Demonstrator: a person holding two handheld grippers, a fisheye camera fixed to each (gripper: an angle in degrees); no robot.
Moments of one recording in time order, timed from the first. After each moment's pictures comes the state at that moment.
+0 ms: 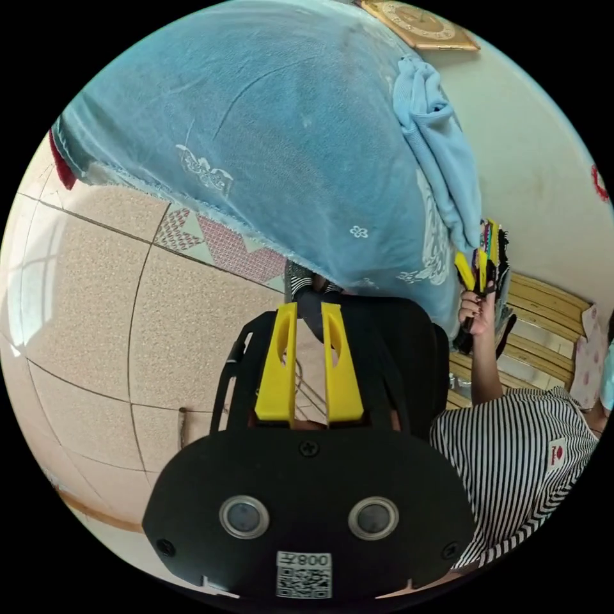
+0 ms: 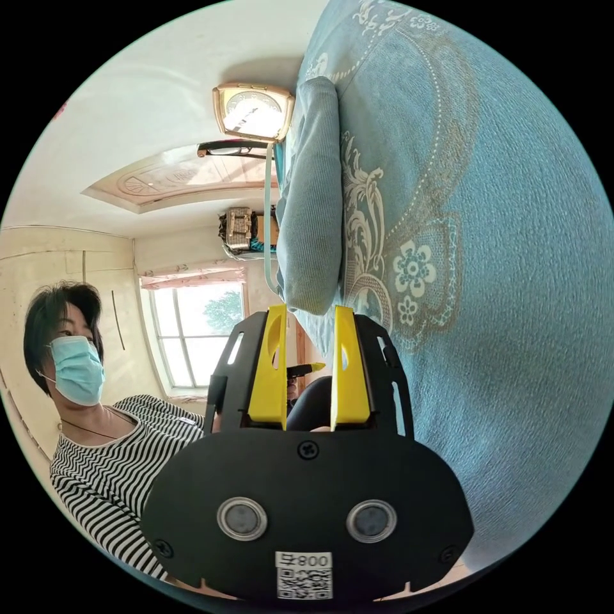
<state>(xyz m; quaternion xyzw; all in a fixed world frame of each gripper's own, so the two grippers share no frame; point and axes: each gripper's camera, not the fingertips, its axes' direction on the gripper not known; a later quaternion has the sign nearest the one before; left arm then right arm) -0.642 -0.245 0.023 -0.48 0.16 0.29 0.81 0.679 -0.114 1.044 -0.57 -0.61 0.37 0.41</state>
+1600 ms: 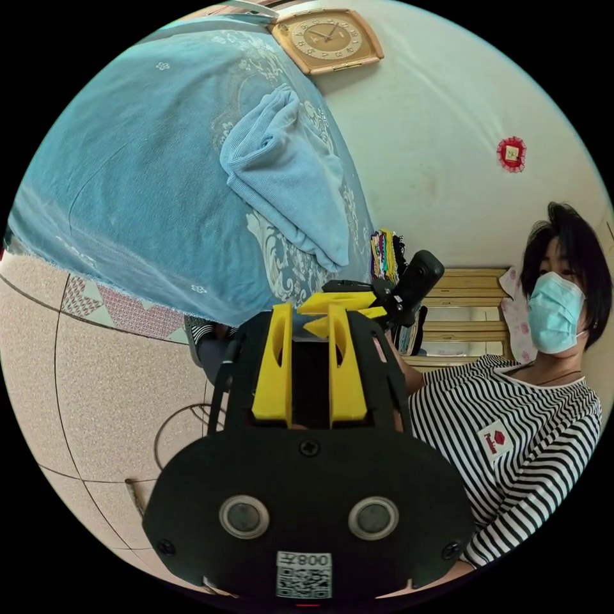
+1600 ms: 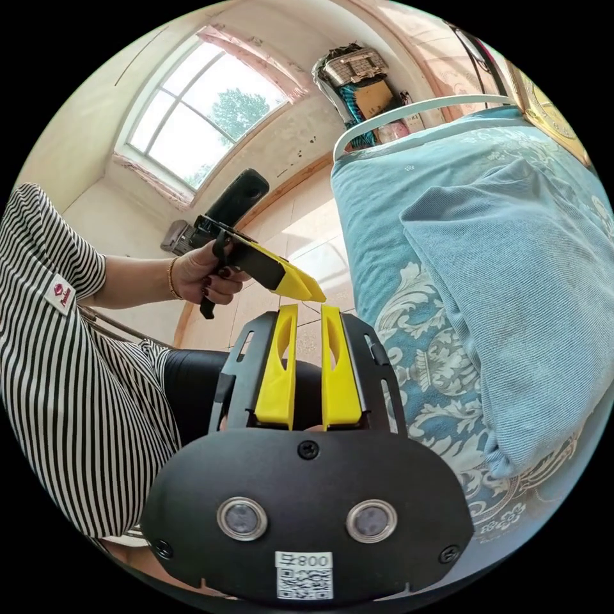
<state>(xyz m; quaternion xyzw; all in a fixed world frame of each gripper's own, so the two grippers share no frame) -0.633 -0.225 -0.062 -0.43 0.40 0.25 0.77 0.447 -0.076 0.803 -0.42 -0.78 -0.14 0.45</state>
